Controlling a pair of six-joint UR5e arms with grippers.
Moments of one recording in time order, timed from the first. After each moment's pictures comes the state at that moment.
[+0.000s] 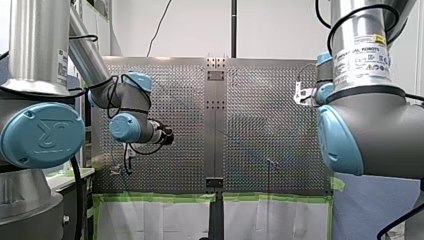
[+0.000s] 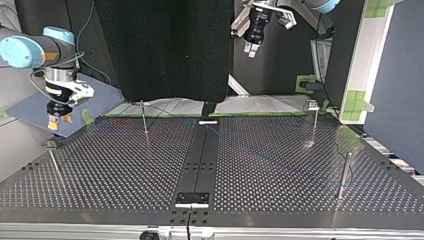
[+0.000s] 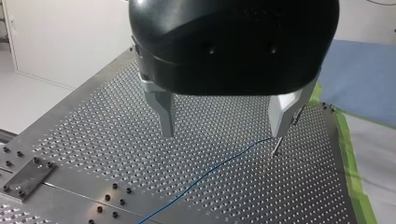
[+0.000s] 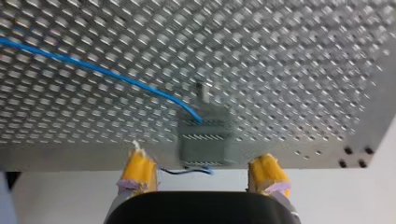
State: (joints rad) left arm -0.52 -1.61 -2.50 -2.31 -1.84 -1.87; right arm 1.64 -1.24 1.73 -0.48 1.51 1.60
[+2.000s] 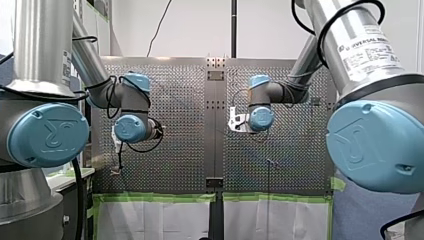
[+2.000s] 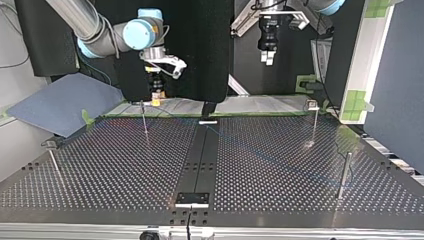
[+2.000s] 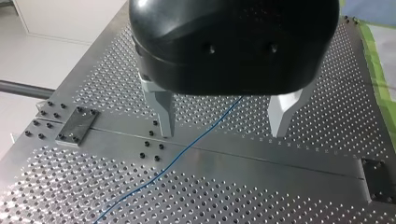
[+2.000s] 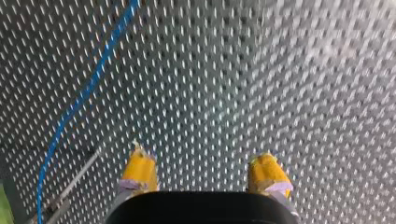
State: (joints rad) left arm -0.48 -1.61 -2.50 -2.23 -2.02 -1.77; right arm 2.19 -1.10 1.79 -0.56 1.81 1.61
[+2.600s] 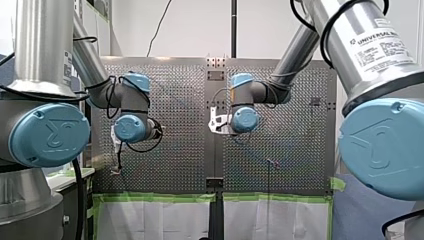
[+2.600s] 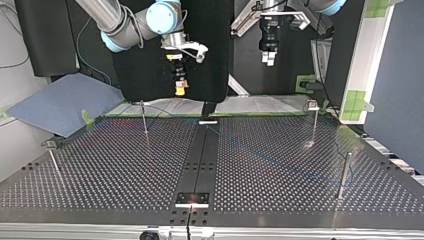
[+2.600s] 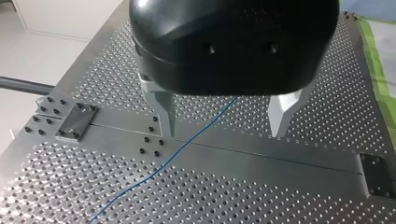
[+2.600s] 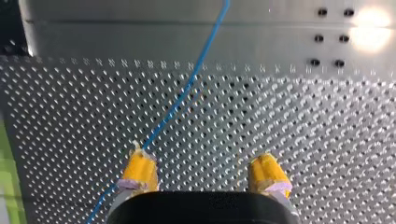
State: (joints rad) left arm -0.47 -1.61 -2.50 -2.23 -2.02 -1.76; right arm 2.34 -1.10 1.80 -0.55 1.85 1.62
